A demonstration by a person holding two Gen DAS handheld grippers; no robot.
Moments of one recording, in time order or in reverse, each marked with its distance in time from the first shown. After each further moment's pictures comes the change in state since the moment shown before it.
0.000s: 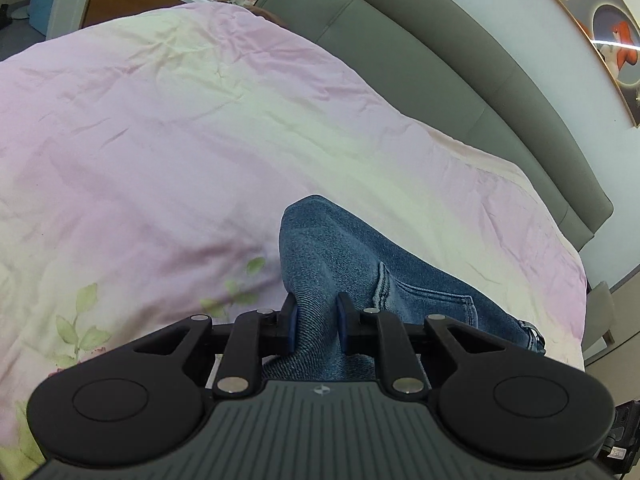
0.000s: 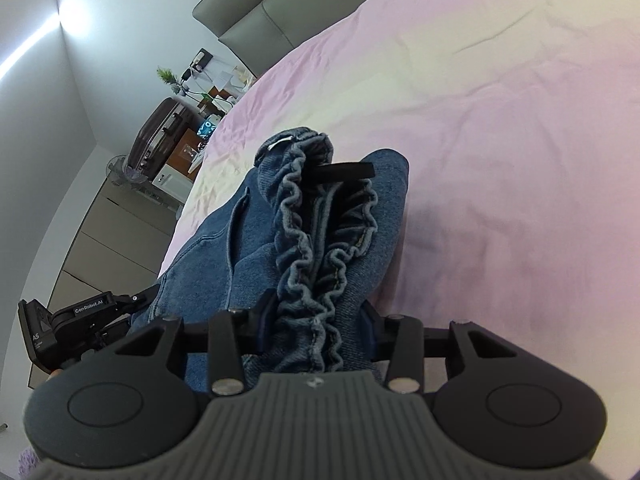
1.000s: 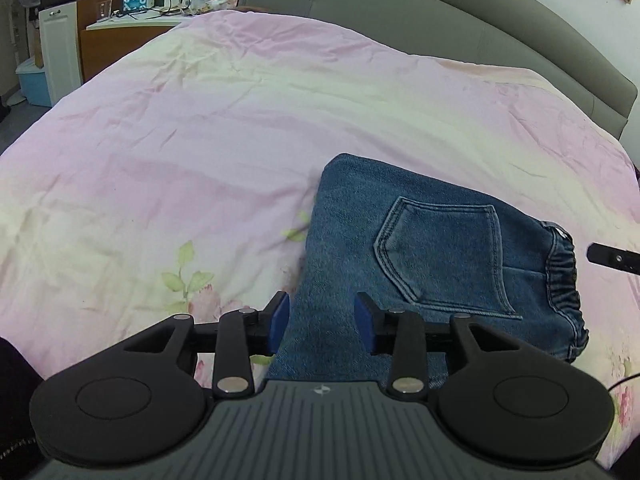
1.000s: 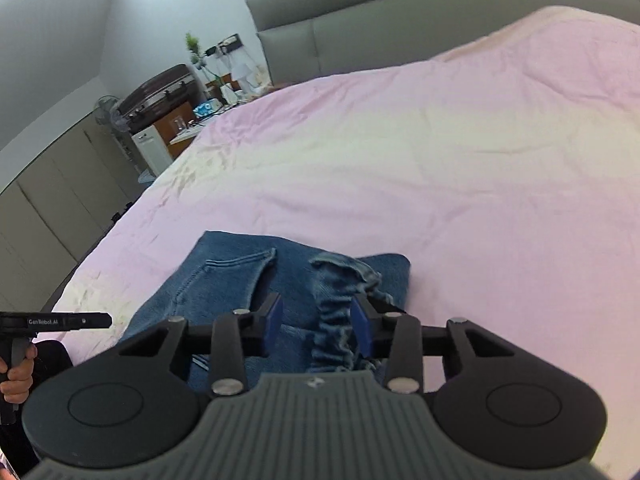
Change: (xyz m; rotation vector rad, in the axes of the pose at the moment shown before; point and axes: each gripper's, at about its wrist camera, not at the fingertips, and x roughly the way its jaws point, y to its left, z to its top) left arm -0.062 0.004 -0.060 0.285 0.071 0.201; right arm 0.007 0.066 0.017 -0.431 -0.065 -0.148
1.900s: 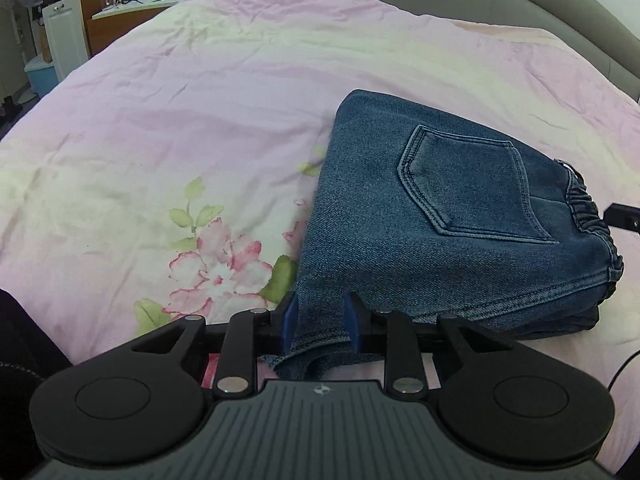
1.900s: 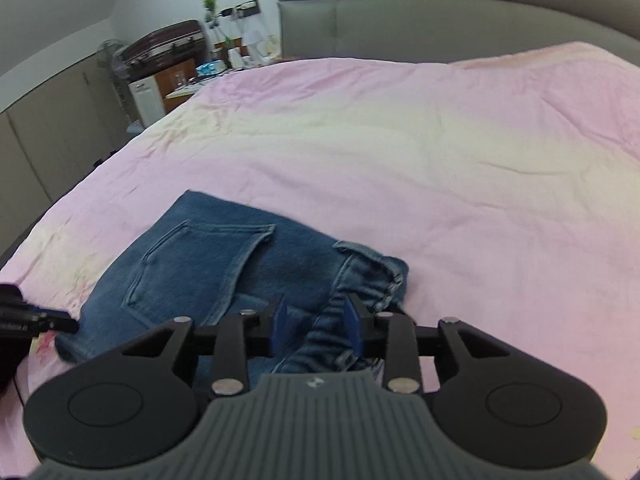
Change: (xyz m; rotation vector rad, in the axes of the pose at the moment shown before) left arm 0.013 -0.001 -0.043 0.048 0.077 0.093; right arm 0.013 0.019 -0.029 -0.205 0.047 -0.084
